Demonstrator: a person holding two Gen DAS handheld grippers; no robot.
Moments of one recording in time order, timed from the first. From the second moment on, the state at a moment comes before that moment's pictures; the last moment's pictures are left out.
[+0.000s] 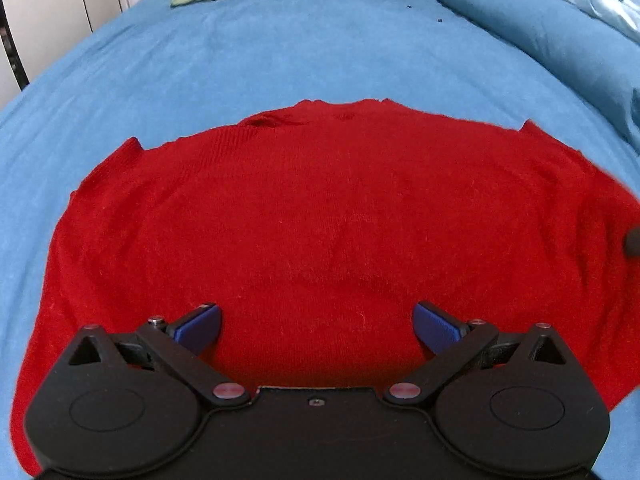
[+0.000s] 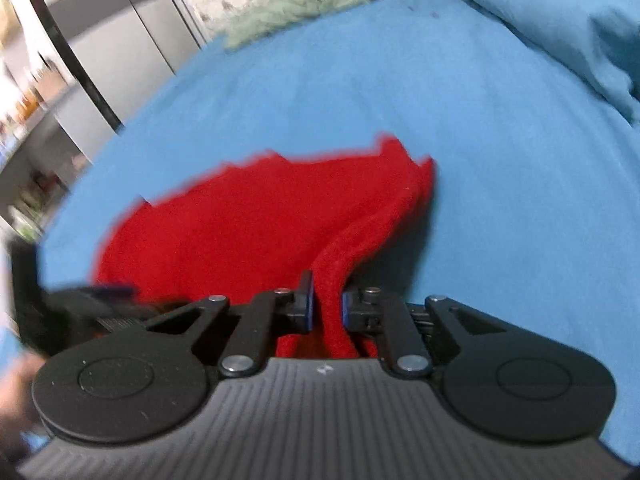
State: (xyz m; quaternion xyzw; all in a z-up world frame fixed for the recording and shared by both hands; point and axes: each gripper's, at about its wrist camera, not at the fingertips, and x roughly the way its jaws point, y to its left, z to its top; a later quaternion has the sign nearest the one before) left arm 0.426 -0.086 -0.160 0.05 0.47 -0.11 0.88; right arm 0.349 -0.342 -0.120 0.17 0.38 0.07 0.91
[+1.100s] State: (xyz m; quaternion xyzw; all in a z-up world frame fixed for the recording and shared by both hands) left arm 0.329 0.078 -0.116 -0.04 0.38 -0.15 0.91; right arm 0.323 -0.148 -0.091 0.01 0.29 0.19 0.94
